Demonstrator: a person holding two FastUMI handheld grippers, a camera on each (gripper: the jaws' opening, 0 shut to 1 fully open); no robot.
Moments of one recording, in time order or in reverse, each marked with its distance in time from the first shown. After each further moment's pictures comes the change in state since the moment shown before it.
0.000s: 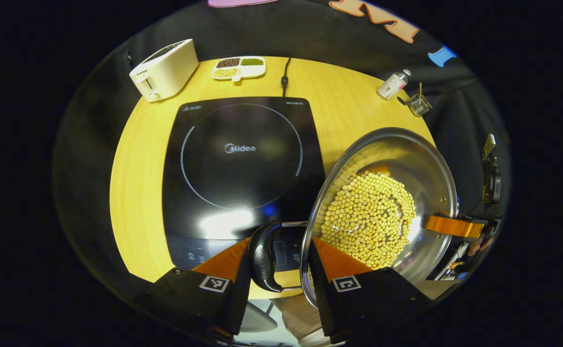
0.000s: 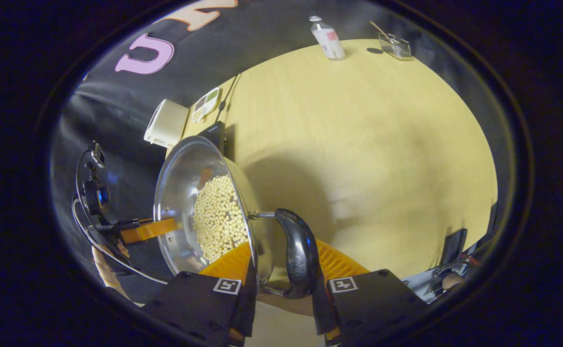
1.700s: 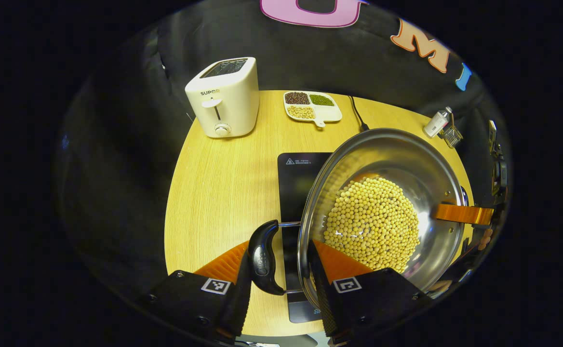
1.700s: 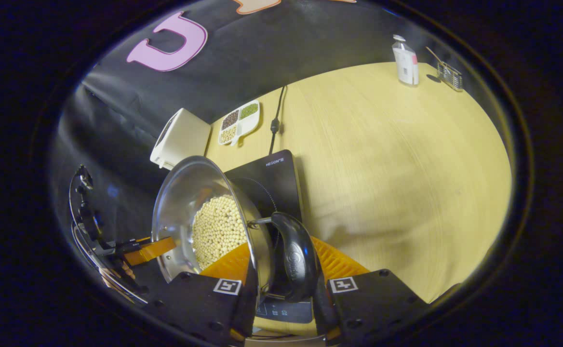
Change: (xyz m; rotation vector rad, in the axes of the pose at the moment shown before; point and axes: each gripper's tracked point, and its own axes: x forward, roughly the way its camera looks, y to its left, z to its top) left arm -0.023 0.007 0.007 0.011 -0.210 0.129; right arm 0.124 0.163 0.088 -0.009 -0.145 0.043
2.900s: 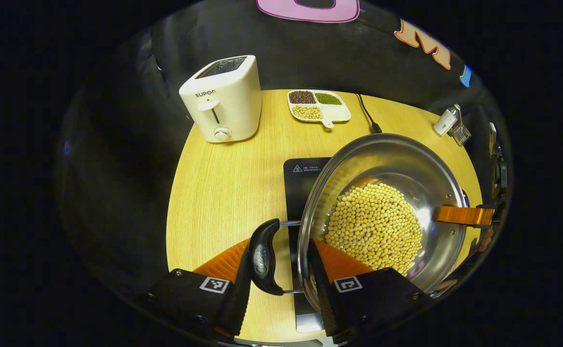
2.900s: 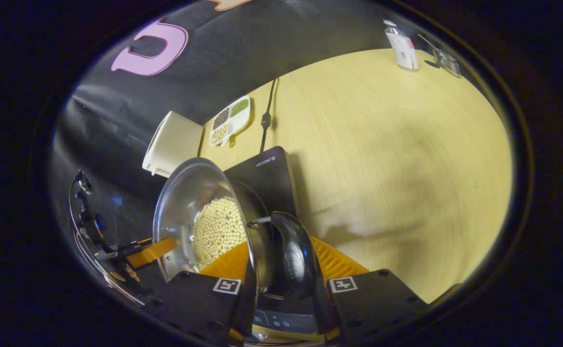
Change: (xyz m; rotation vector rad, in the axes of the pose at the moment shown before) left arm 0.001 -0.001 0.006 0.012 -0.001 0.033; right arm 0.026 -0.011 0.001 0.057 0.033 0.024
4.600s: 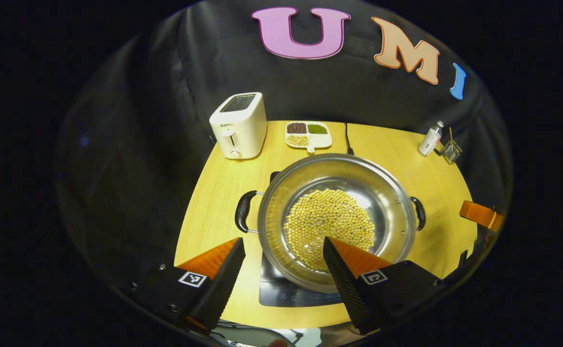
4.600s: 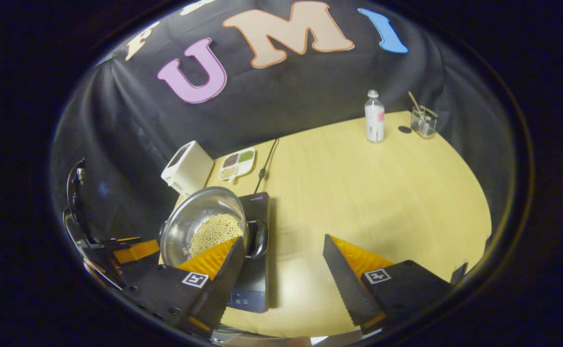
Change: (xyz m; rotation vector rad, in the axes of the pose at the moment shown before) left arm -0.133 -0.073 -0.015 -0.087 -0.204 0.100; right arm -0.177 -0.046 0.037 -0.237 -0.373 -0.046
